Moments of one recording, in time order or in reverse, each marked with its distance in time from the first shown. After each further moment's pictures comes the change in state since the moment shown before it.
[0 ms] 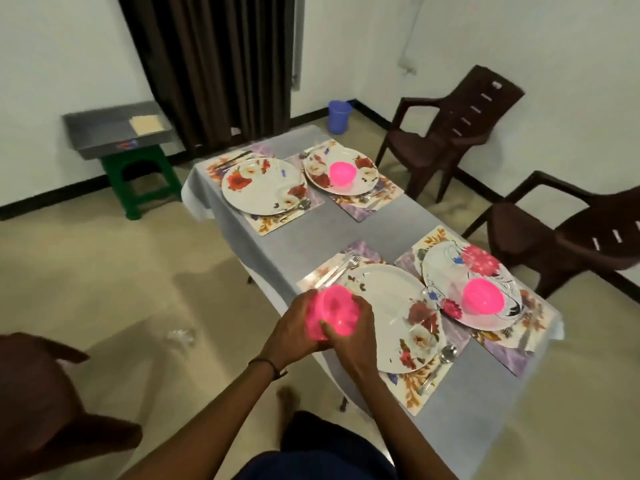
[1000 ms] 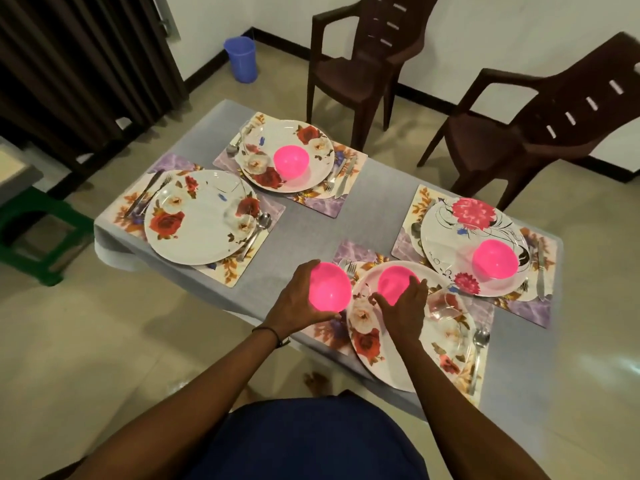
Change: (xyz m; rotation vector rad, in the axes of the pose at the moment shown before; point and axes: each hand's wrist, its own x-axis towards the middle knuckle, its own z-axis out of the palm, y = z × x) left_hand 0.235 -0.059 -0.033 0.084 -0.459 0.131; right_hand 0.184 0.066 0.005 -0.450 0.472 0.496
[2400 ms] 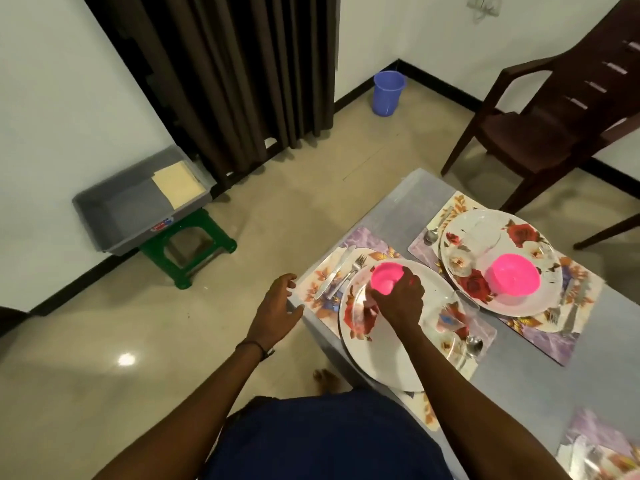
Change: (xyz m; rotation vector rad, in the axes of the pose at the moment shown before) left_hand 0.022 -0.322 -0.432 0.027 0.344 -0.393; right_hand -0.006 -0.498 0.306 -0.108 -0.237 -0.290
